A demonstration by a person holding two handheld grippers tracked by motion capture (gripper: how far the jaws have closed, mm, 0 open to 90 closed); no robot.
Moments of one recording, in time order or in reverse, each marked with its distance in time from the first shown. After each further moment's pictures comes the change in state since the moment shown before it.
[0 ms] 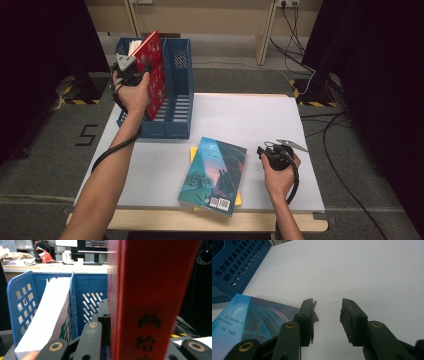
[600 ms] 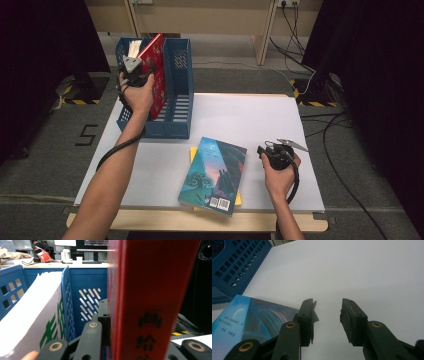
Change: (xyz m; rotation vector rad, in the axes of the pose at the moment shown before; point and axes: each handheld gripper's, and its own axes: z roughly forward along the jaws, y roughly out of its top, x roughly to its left) left arm -0.004 -0.013 0.017 0.012 0.001 0.019; right arm 0.001 0.001 0.000 0.001 0.003 0.016
